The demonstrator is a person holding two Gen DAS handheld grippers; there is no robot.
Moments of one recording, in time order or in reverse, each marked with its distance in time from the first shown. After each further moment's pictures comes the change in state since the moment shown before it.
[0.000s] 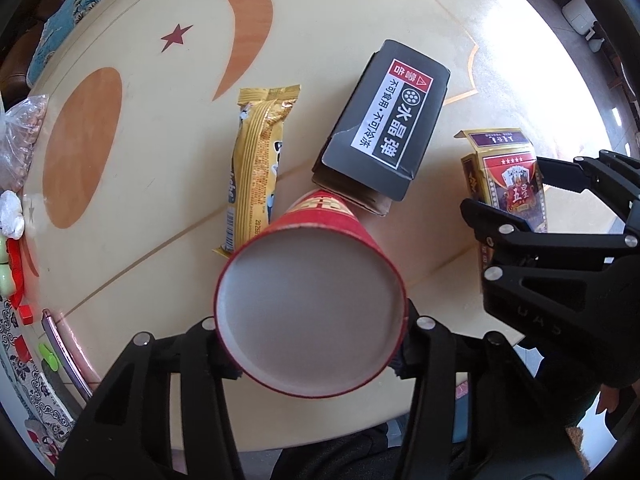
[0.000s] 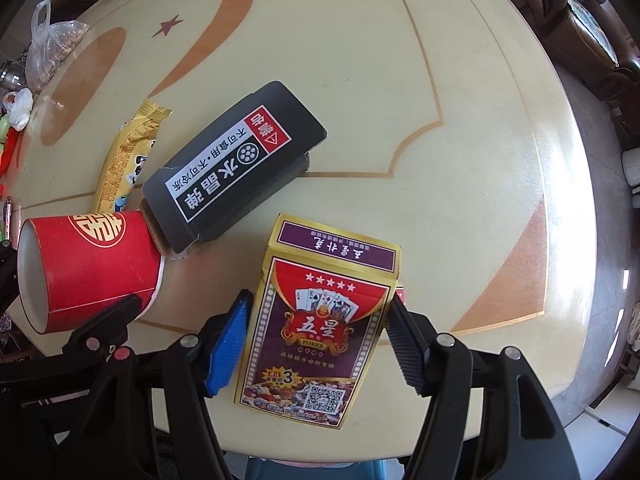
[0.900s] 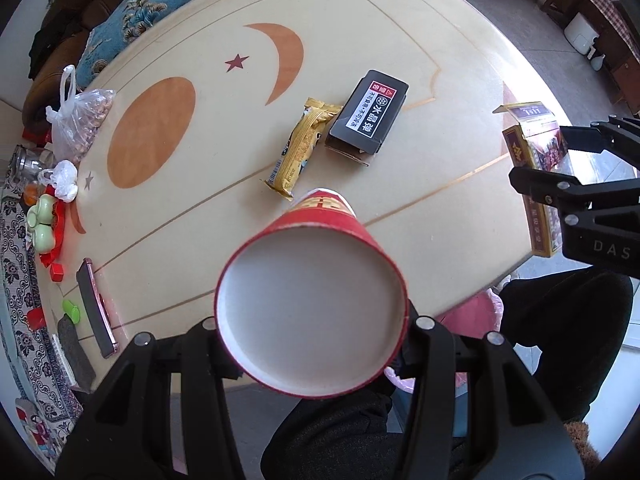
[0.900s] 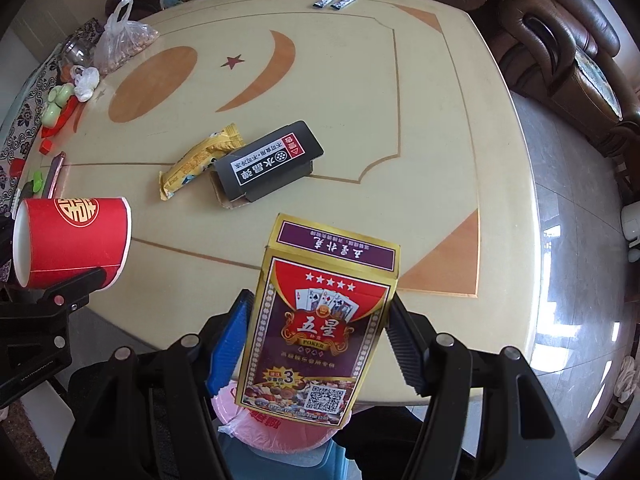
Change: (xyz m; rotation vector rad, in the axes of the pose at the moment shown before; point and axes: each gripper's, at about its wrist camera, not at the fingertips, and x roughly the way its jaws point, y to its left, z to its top) left arm -0.089 -0.027 -0.086 -0.046 -0.147 0.086; right arm -0.101 -0.008 -0.061 -0.169 -0.168 0.032
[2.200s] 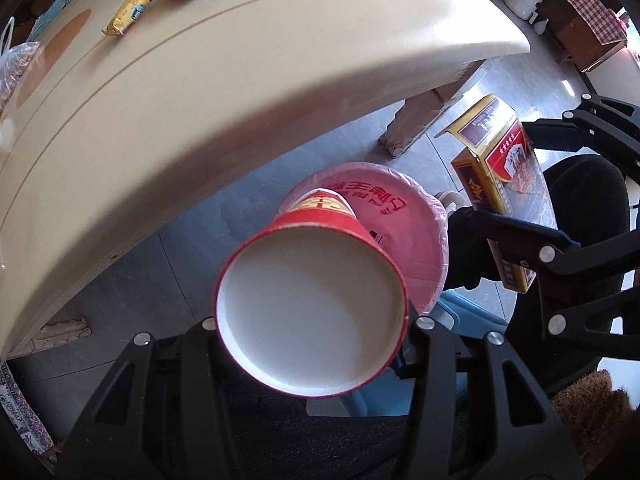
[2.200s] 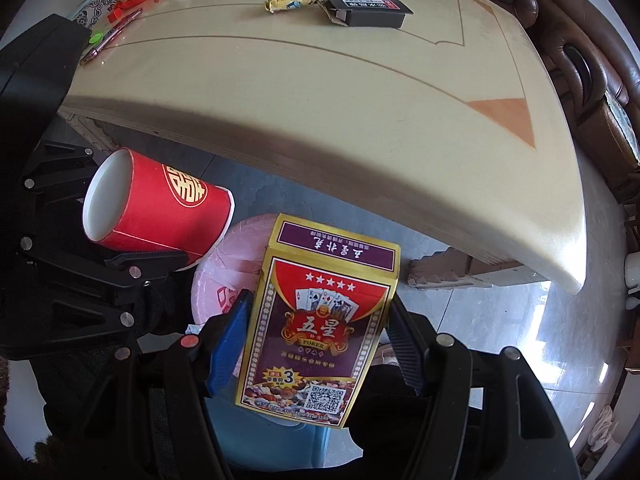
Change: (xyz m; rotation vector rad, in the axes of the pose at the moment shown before) left arm 0.092 -0.114 -0.156 0.081 0.026 -0.224; right arm 0.053 0.041 -0.208 -0.222 0.012 -0.008
